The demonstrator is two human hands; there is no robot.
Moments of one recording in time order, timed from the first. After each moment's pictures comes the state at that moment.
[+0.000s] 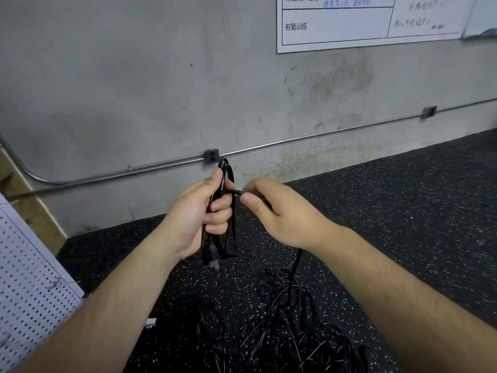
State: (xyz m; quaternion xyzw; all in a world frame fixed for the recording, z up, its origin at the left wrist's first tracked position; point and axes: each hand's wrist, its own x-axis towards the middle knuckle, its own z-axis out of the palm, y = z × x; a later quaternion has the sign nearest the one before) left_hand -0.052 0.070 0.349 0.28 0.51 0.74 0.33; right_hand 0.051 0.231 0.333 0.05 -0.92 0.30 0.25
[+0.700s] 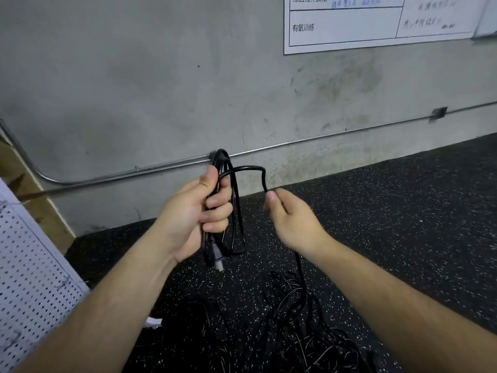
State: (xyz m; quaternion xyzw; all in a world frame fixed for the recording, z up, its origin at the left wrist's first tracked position) left_hand -0.056 0.053 0.360 0.30 0.46 0.76 0.35; right_hand 0.032 0.232 0.300 -0.11 -0.85 0.45 0.26
